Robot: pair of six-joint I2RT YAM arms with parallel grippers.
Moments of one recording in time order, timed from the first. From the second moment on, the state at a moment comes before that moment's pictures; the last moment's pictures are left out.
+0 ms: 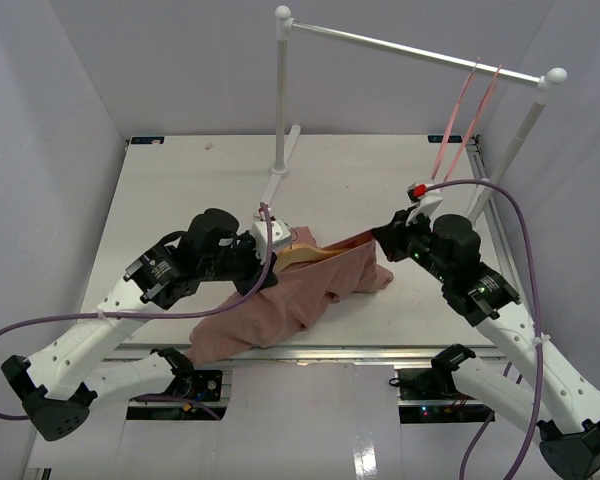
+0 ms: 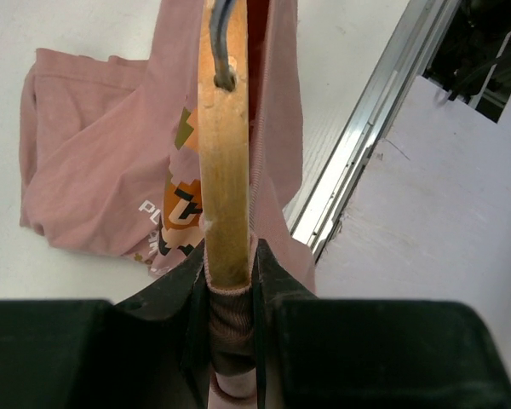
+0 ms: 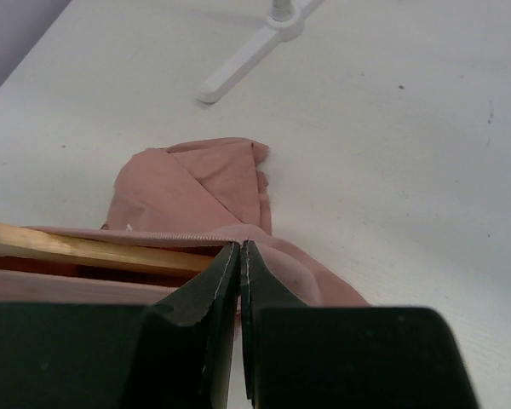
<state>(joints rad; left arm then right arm) -0.81 1.00 1.14 -0.80 0.29 0.13 0.57 0.78 0.82 -0.30 -0.07 0.23</state>
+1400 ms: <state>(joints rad) -0.80 0.91 0.96 -0.59 0.71 0.12 0.84 0.98 1.04 -0.28 -0.77 -0.04</state>
